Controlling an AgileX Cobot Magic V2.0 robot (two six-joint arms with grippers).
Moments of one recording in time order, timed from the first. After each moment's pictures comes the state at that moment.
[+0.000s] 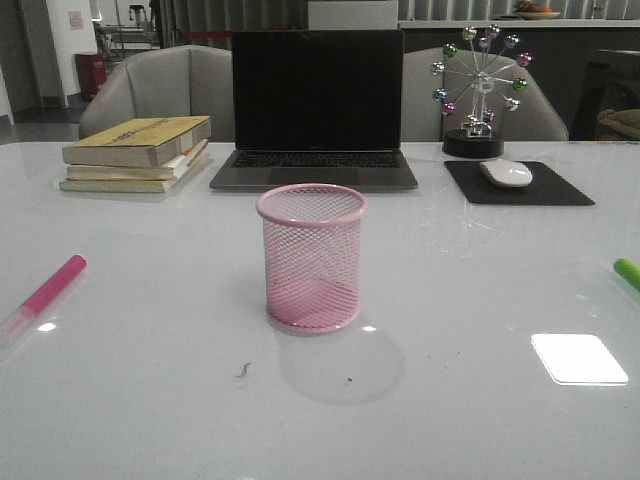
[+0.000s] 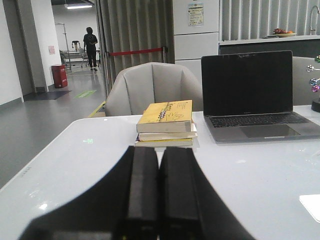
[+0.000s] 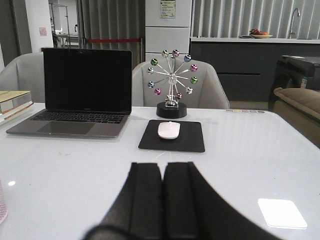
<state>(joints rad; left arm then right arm) -0.05 0.00 0.01 0.04 -0.02 0.01 0.01 -0.01 0.03 0.00 -0.04 0.04</state>
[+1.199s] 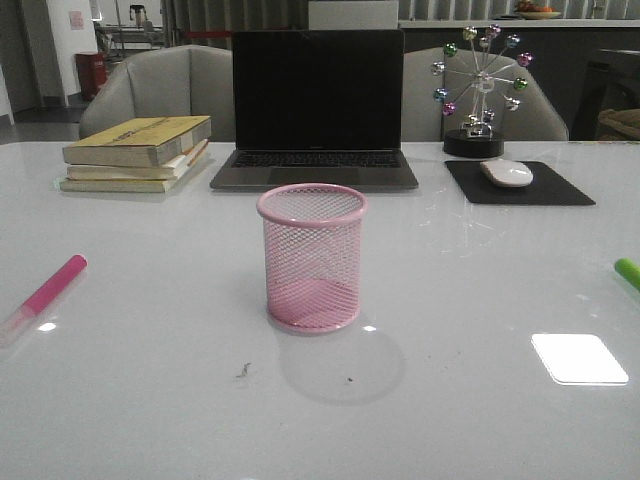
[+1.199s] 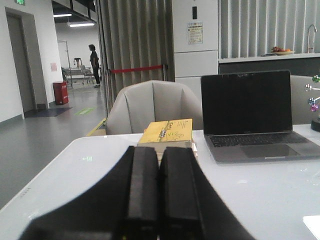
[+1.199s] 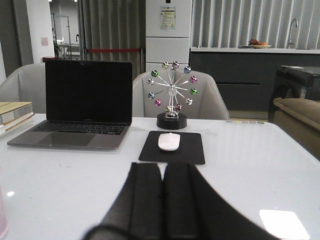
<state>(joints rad) -0.05 0.00 -0.01 0.04 -0.08 0.00 0.01 -0.01 0.00 0.00 -0.05 0.04</state>
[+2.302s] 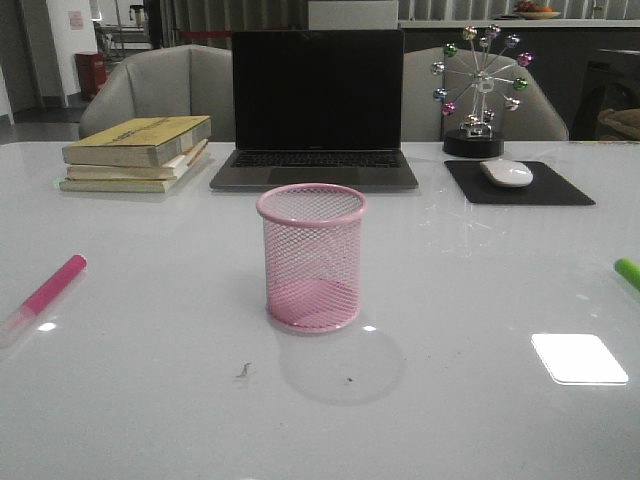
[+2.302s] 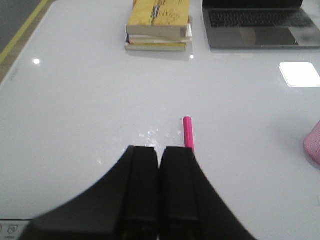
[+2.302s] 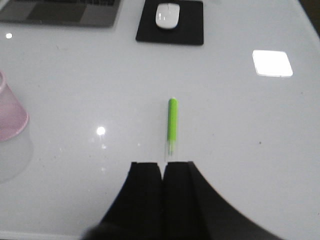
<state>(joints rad) -0.05 0.55 -0.66 -0.02 0.68 0.00 0.01 0.46 -0.67 0.00 0.84 0.04</state>
